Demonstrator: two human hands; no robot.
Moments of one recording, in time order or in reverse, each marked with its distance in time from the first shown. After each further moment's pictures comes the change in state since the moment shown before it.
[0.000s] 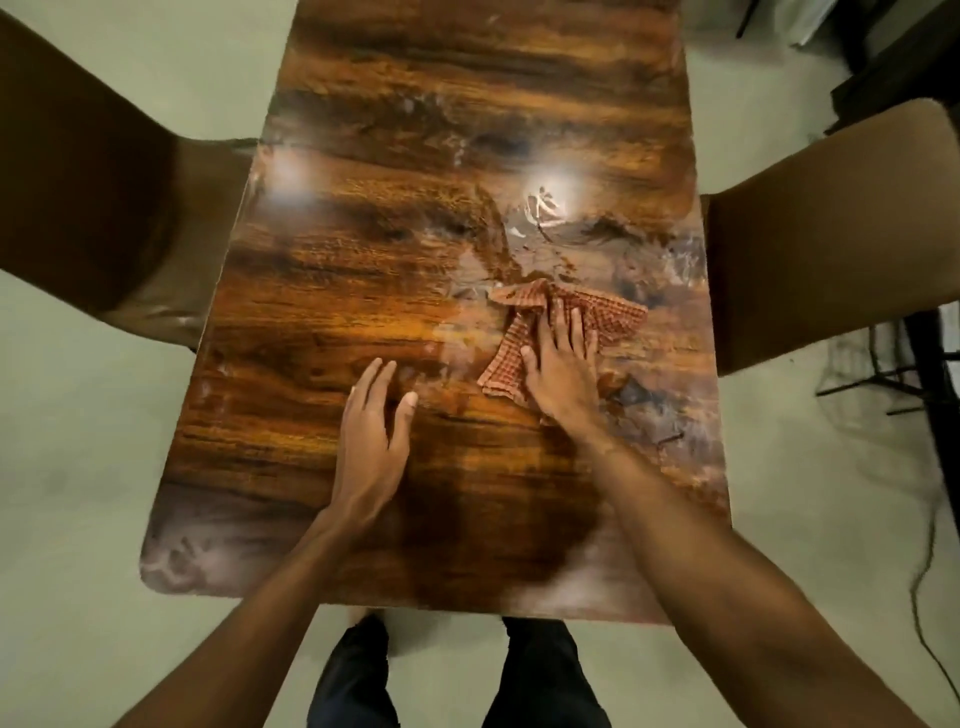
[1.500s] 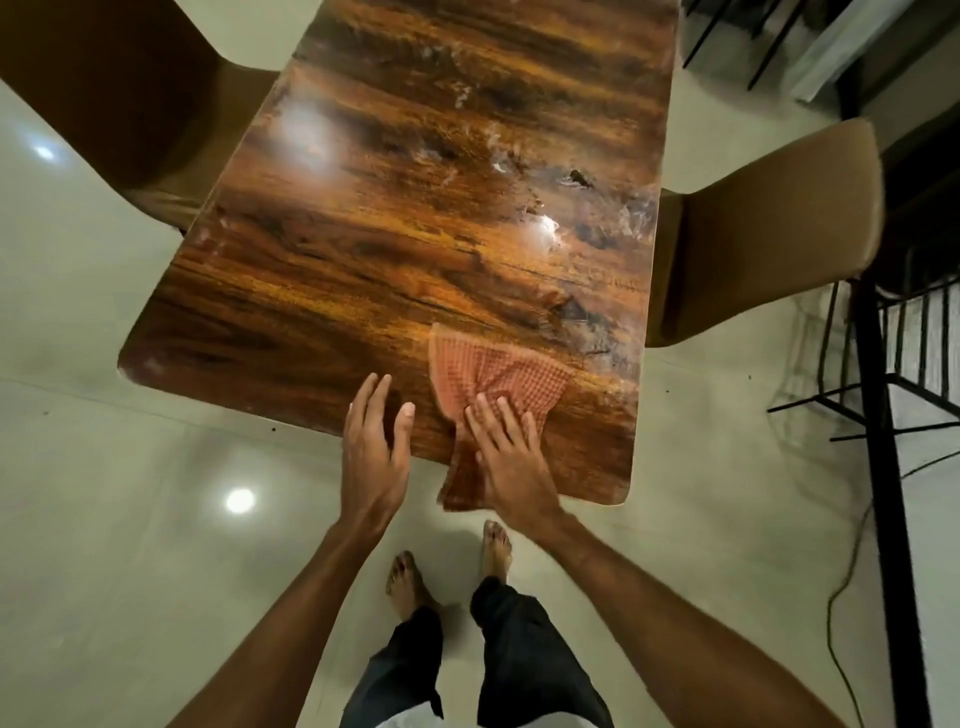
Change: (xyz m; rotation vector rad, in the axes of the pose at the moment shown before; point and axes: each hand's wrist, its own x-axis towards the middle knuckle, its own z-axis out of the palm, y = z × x) left_hand -0.221 0.039 0.078 -0.176 0.188 -0.115; right_hand -0.267 0.081 0.075 -0.134 -0.033 -0.502
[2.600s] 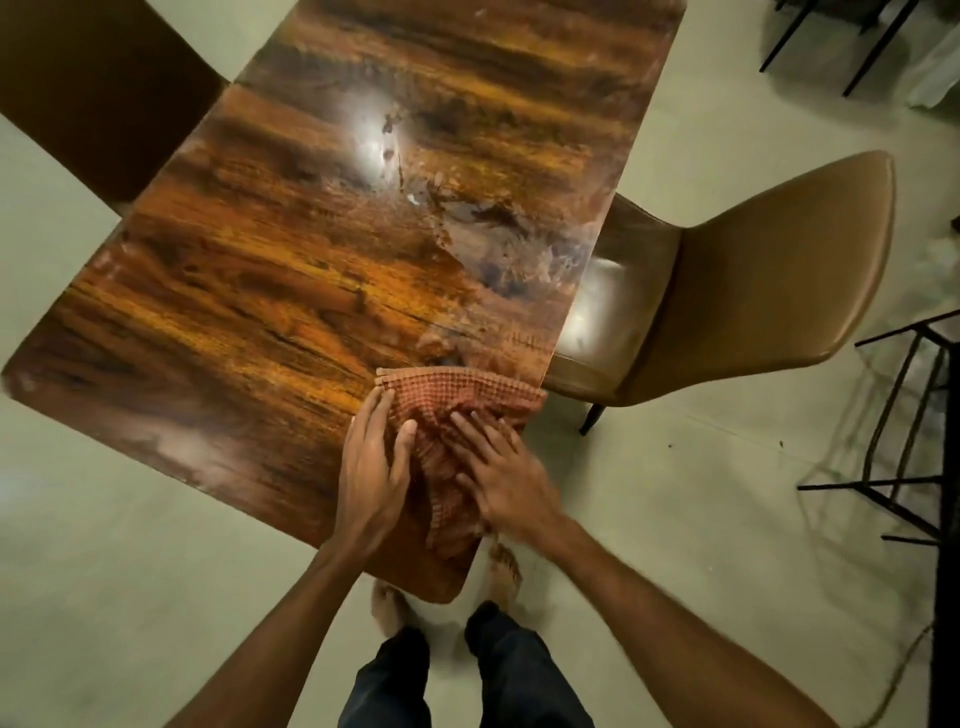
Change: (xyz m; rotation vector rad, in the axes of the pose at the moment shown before) left_hand 0.036 0.130 0.214 0.203 0.110 -0.074; right_hand 0.043 0.263 -0.039 0.085 -0.018 -0.393
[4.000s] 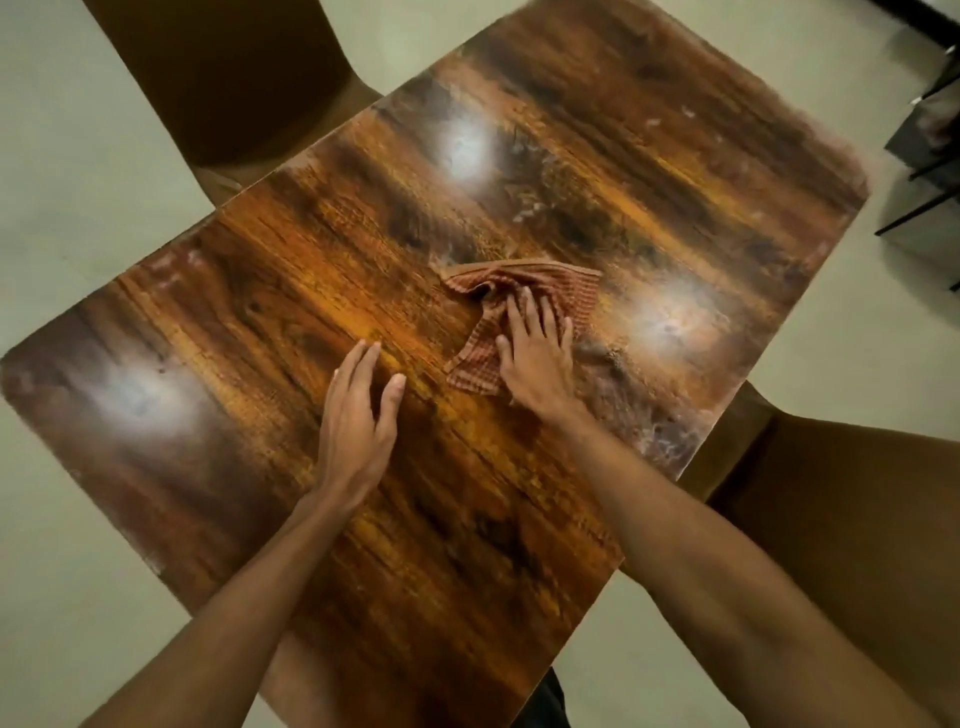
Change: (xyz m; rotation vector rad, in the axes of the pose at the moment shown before) left_hand 0.215 -0.033 -0.062 -0.072 0.247 -0.156; right_hand 0.361 0.065 -0.108 -0.089 -0.070 0.199
